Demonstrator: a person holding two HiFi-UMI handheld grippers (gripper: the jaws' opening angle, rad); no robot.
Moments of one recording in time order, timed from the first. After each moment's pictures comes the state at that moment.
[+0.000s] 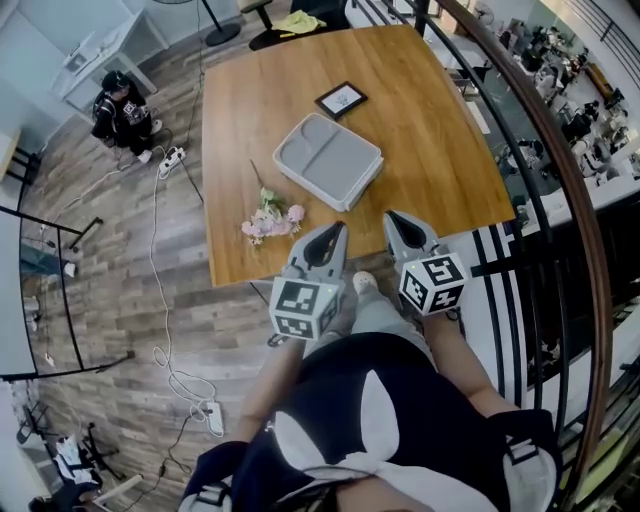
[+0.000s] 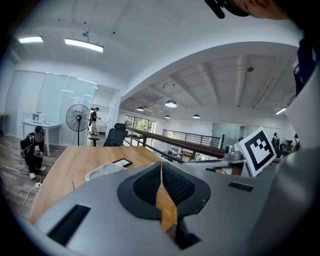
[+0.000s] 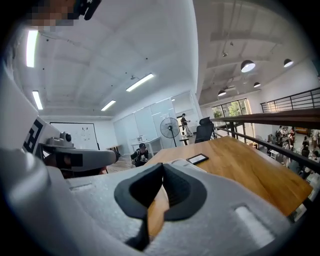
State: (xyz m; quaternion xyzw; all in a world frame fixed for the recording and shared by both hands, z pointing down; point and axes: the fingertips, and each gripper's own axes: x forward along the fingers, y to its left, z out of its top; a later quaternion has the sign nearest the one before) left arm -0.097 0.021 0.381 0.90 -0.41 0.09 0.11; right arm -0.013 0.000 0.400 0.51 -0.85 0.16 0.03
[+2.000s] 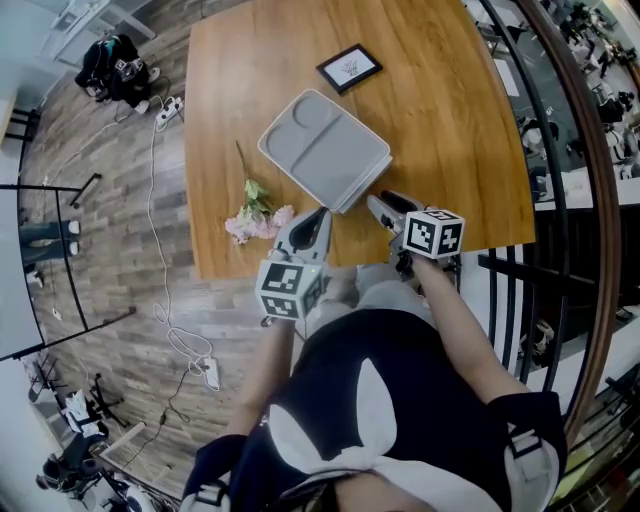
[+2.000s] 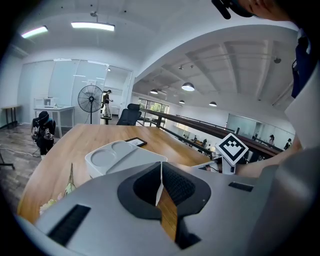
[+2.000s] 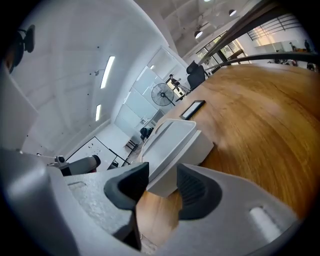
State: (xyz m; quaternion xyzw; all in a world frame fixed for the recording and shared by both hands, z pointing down) left arm -0.093 -0.097 0.488 0.85 -0.46 0.16 0.20; right arm 0.004 -0.139 0.572 0.37 -0.81 0.45 0.05
